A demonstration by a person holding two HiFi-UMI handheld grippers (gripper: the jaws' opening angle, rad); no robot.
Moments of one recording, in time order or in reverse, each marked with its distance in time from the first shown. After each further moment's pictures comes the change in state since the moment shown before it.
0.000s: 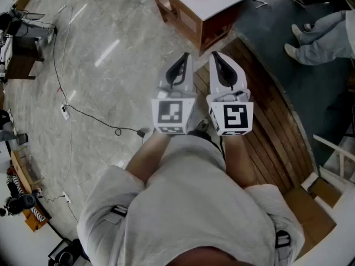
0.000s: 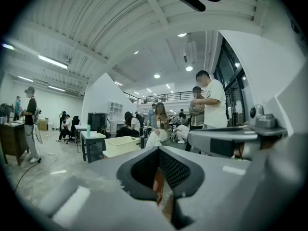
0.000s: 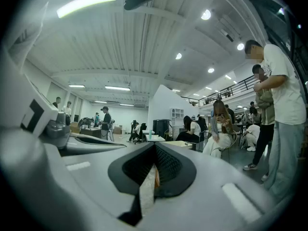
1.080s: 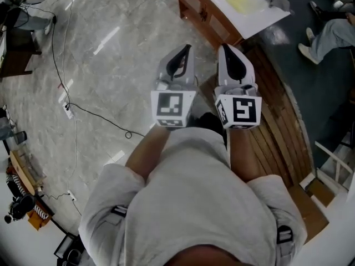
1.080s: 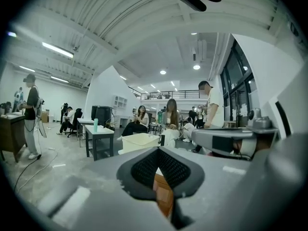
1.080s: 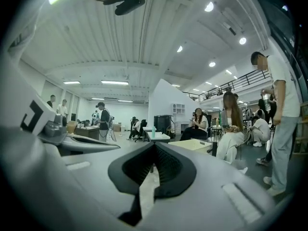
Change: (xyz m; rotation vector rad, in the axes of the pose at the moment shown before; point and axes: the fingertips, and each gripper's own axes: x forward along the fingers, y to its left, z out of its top) left arm 0.059 0.246 -0.008 -0.050 0.040 -0.004; right arm 0.225 0.097 -0.001 0.024 0.018 -0.010
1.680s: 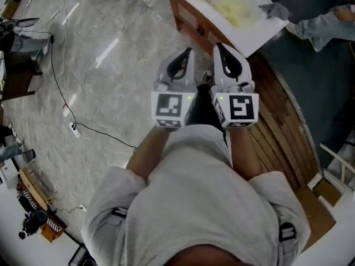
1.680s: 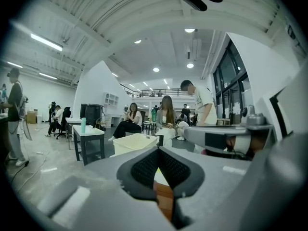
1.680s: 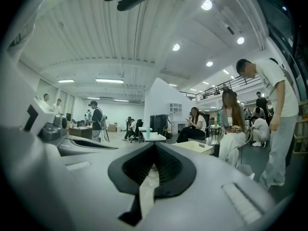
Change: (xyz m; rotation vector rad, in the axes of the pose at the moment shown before) left arm 0.112 0.041 0.017 0.032 0.025 -0.104; right arm 0.112 -0.048 0.004 0.012 0.009 -0.043
